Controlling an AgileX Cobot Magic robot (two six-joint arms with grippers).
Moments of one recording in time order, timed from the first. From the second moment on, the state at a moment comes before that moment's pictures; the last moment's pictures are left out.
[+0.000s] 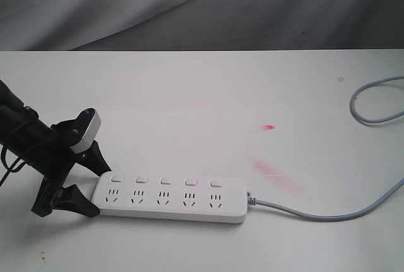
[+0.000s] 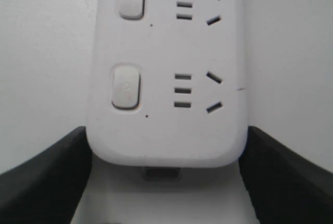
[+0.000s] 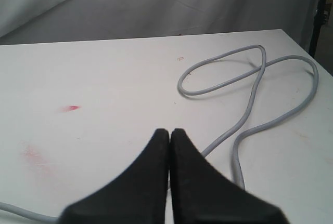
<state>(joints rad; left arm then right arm) 0.10 2.02 -1.01 -0.75 0.96 2.09 -0.05 0.01 0.00 0.02 0.34 0.03</state>
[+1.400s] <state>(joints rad) 0.10 2.02 -1.01 -0.75 0.96 2.09 -0.05 0.35 -0.45 0.20 0.19 0.01</state>
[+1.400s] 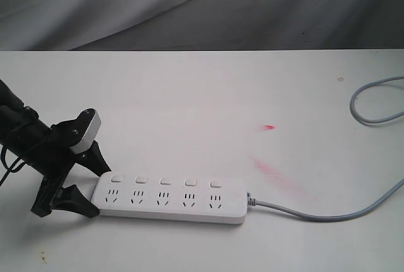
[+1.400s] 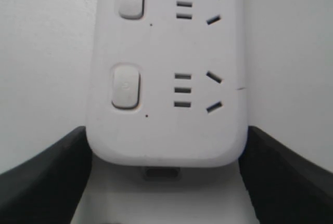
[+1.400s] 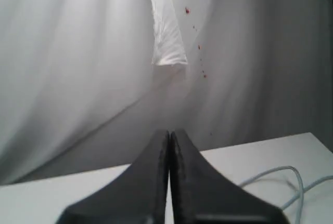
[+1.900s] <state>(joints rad) 0.10 2.02 -1.01 -0.75 0.96 2.09 -0.05 1.18 -1.27 0.73 0.86 -0.90</state>
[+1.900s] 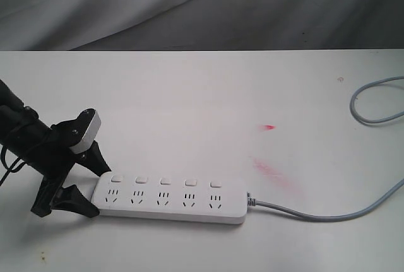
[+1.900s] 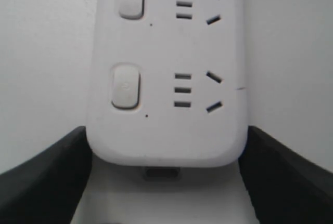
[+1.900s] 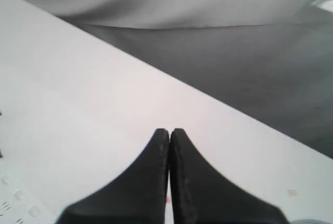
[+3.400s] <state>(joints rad) 0.10 2.02 -1.01 -0.74 0.96 2.09 0.59 1.99 -1.34 1.12 0.73 -1.56</state>
